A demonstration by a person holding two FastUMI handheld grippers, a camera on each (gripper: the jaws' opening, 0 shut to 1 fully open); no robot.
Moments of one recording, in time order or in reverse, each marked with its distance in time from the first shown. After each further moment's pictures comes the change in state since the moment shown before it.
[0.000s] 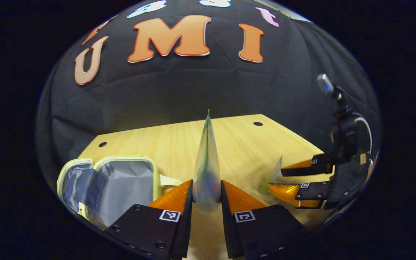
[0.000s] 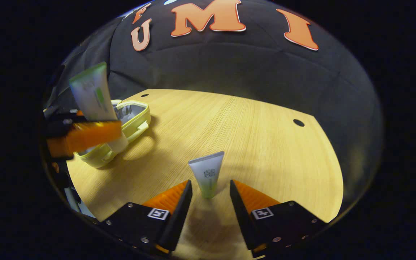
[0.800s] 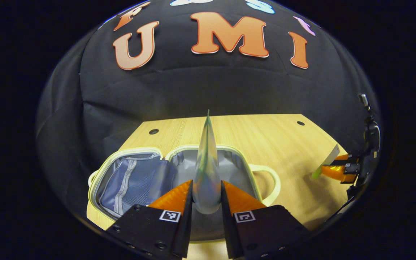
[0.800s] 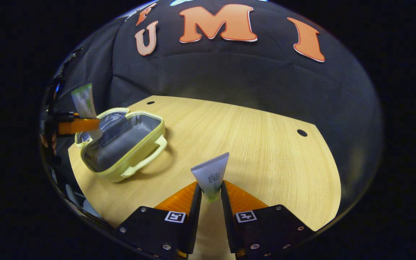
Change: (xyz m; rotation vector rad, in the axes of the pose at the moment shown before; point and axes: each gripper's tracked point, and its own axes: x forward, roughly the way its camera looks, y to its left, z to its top) left arm -0.055 0.188 -0.039 -0.088 0.138 0.185; right arm -0.031 0.054 0.052 -0.021 -0.074 -0.015
